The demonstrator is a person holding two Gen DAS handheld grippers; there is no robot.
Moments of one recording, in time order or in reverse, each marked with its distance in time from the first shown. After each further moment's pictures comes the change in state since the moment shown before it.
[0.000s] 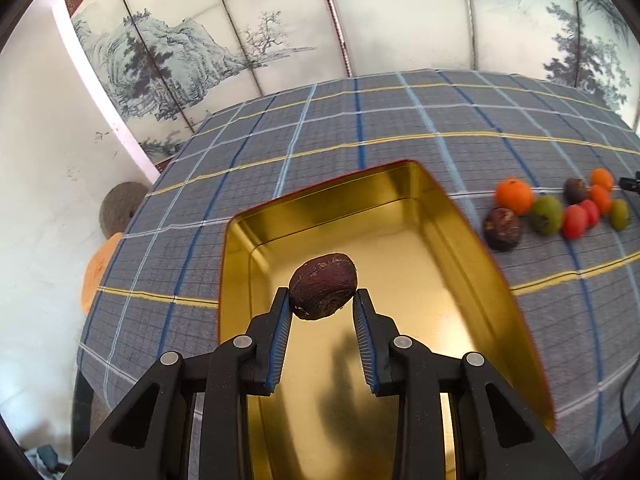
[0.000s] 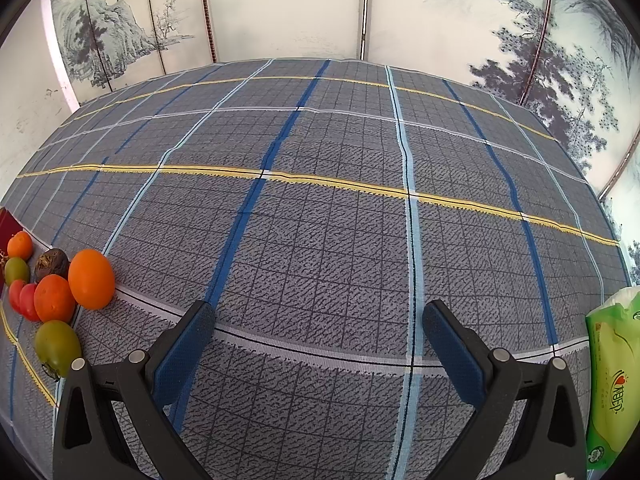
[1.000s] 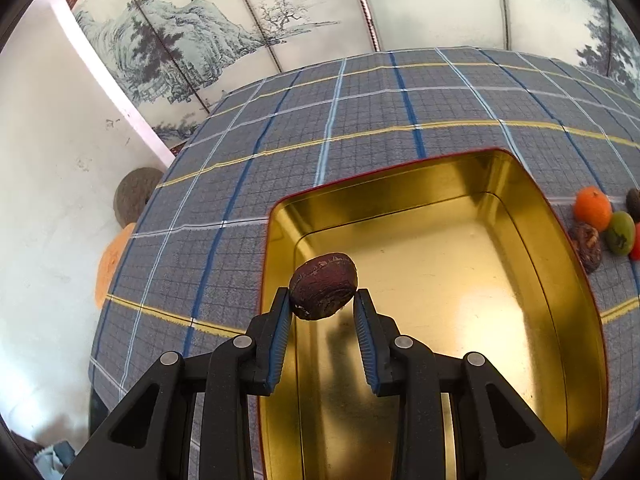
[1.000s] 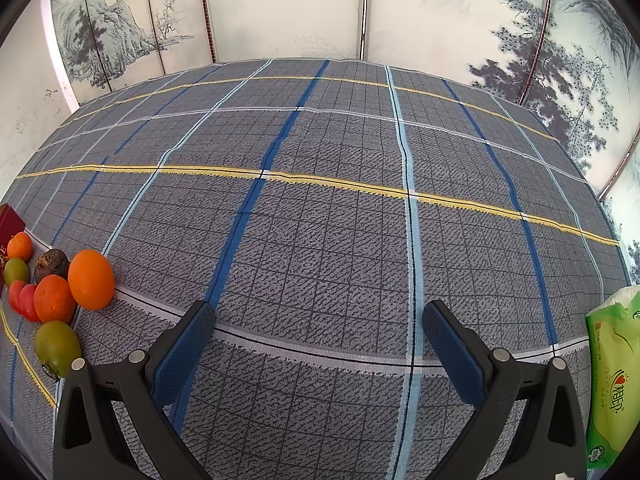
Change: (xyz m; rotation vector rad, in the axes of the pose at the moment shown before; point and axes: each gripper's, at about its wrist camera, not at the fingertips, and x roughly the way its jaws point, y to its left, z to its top) left arm 0.054 0.033 0.025 -0.008 0.082 0.069; right arm 0.000 0.000 0.000 0.000 -0.001 -0.001
